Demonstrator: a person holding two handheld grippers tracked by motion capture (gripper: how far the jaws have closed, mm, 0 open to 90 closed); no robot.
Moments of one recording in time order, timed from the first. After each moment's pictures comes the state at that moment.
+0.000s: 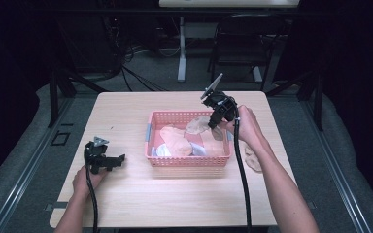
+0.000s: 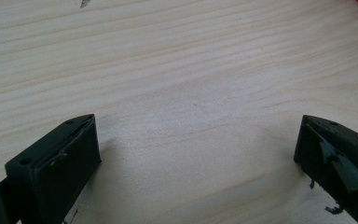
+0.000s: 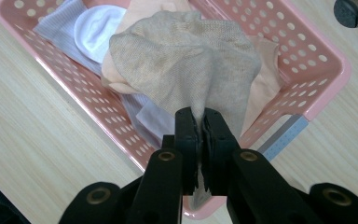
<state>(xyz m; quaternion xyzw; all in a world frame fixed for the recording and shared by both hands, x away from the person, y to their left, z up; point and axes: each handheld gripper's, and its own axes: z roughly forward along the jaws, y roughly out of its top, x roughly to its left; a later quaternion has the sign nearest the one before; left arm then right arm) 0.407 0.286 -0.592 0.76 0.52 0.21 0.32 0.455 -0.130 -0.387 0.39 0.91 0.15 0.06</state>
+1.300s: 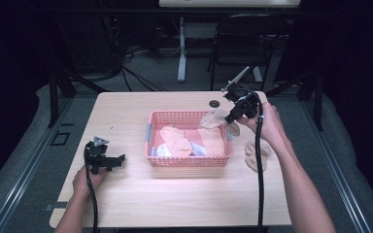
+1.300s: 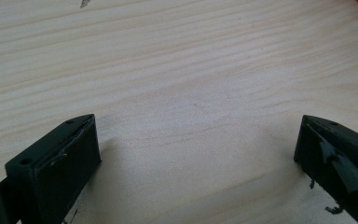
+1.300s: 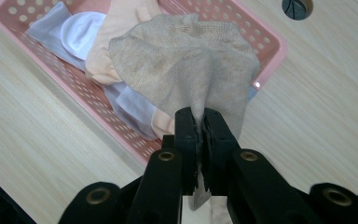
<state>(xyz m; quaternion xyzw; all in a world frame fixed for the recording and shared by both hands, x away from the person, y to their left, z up) 0.407 0.286 -0.592 0.76 0.52 0.21 0.32 0.441 -0.183 -0.359 0.42 0.89 0.18 0.08</state>
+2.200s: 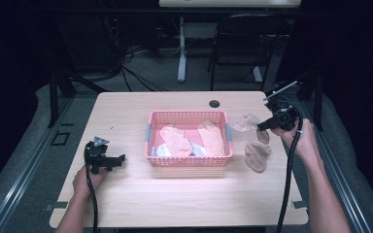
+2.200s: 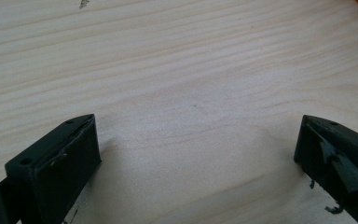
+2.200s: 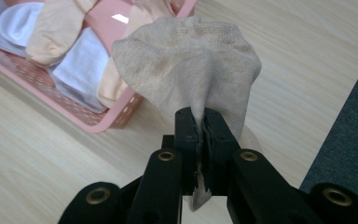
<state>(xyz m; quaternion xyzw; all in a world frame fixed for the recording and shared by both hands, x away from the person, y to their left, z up) 0.408 0.286 -0.592 0.76 0.52 0.22 0.32 0.421 -0.290 -0.389 0.49 0.84 0.22 0.09</state>
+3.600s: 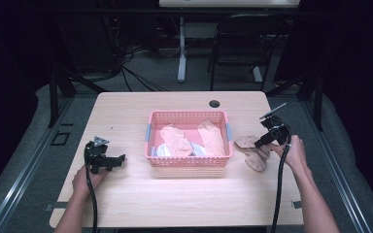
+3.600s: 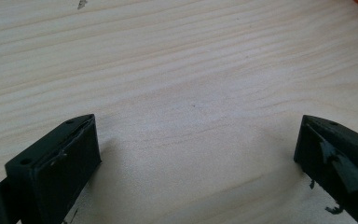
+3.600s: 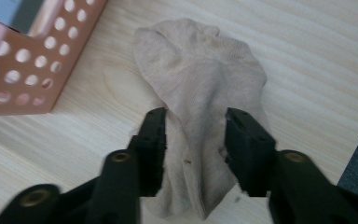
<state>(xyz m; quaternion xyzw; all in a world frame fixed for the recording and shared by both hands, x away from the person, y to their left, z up) 0.408 0.286 -0.592 0.76 0.52 0.22 0.32 0.445 -0.311 -0.489 0.54 0.83 0.16 0.05</state>
